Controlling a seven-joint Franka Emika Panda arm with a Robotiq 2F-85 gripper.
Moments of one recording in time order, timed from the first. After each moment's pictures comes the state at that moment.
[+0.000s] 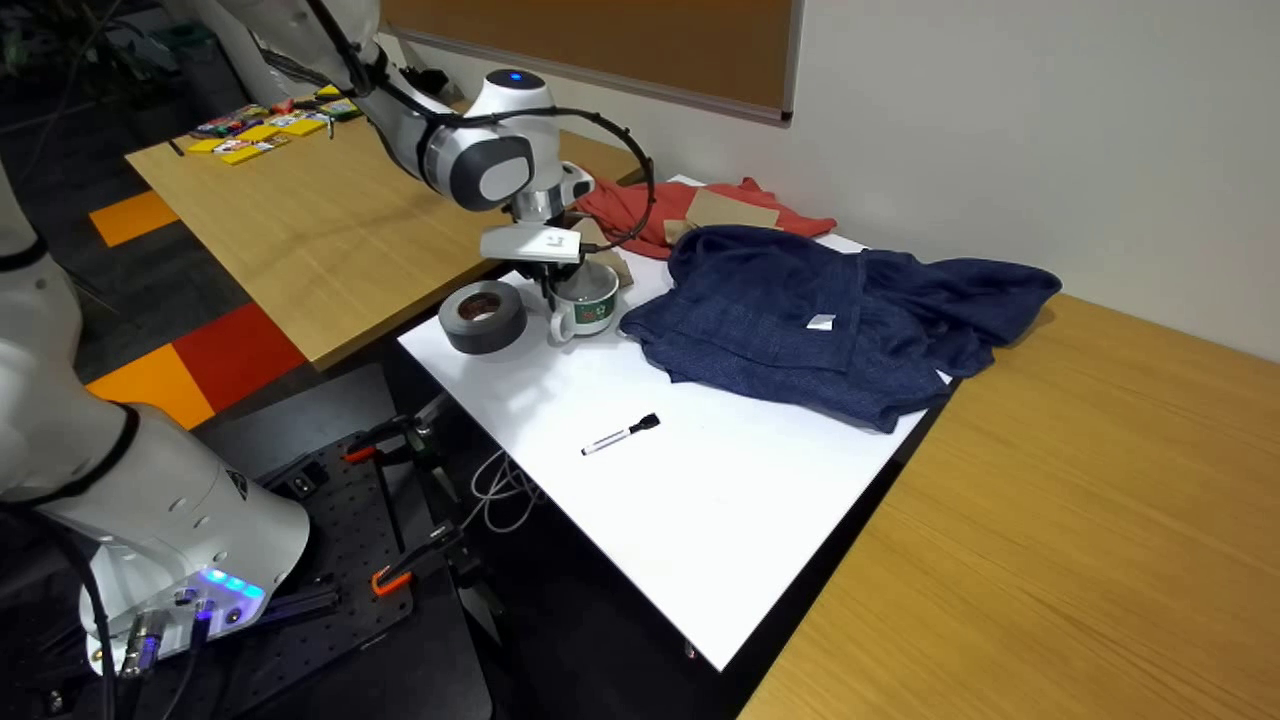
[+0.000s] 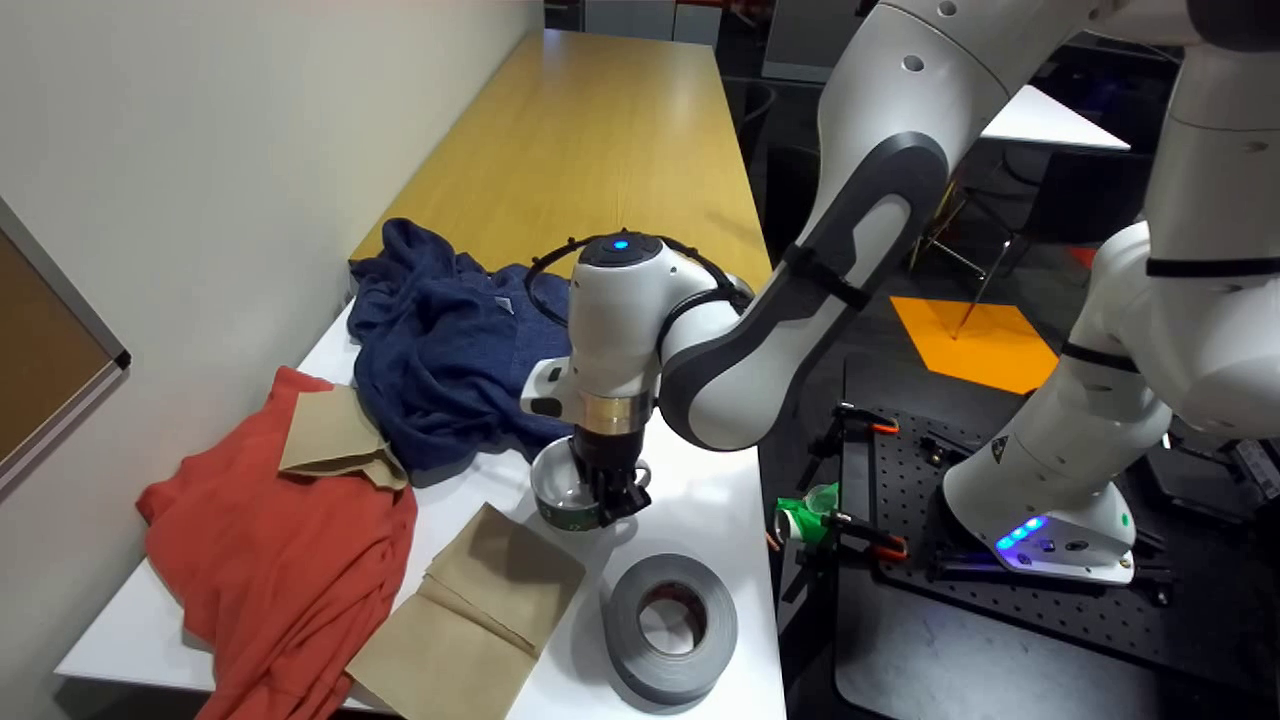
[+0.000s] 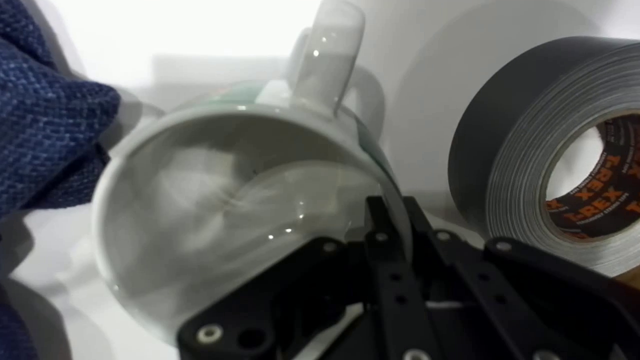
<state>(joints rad) 0.01 0.41 0.31 -2.27 0.03 2.68 -0.68</state>
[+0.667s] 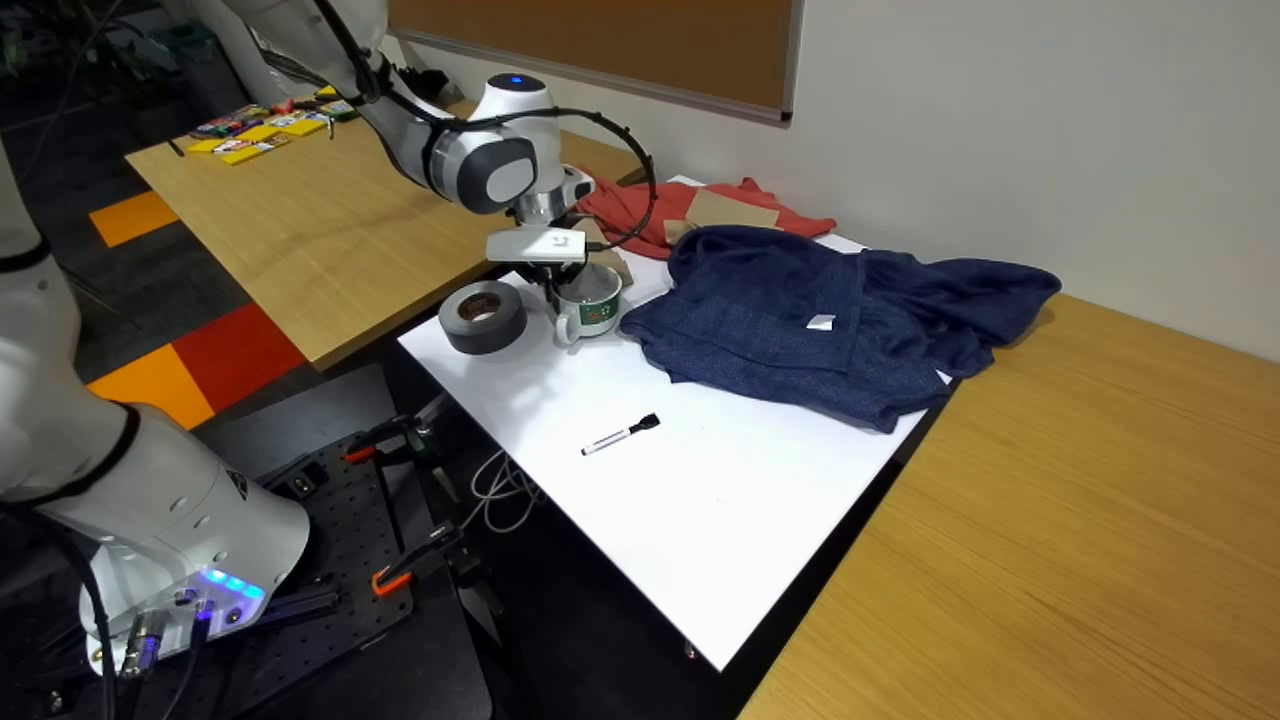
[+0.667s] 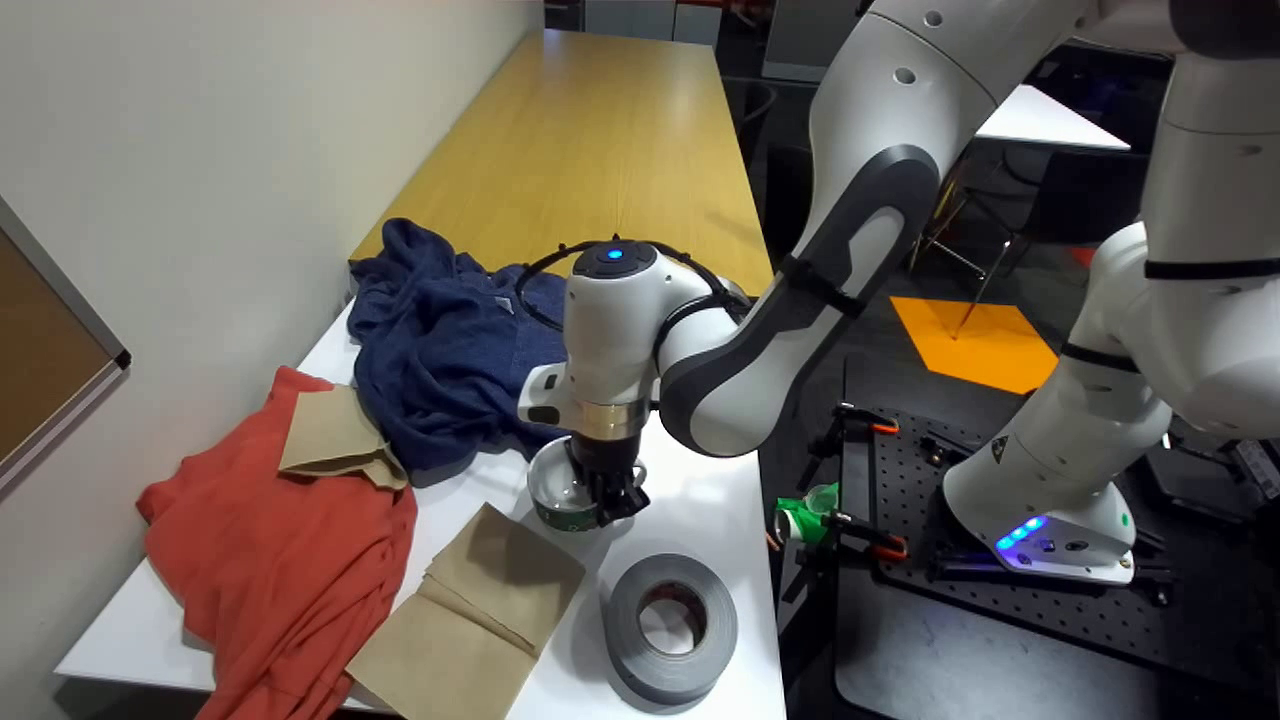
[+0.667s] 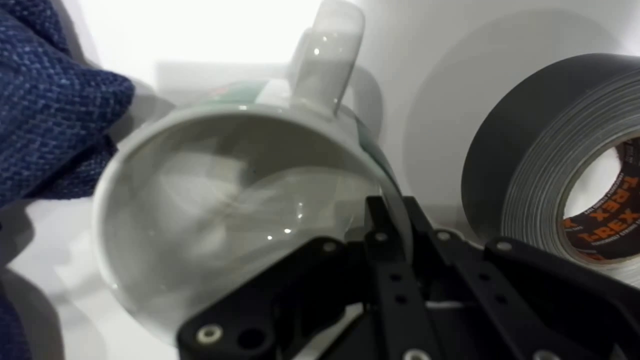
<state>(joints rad) 0.03 0.43 0.29 -2.26 -0.03 2.68 -0.68</state>
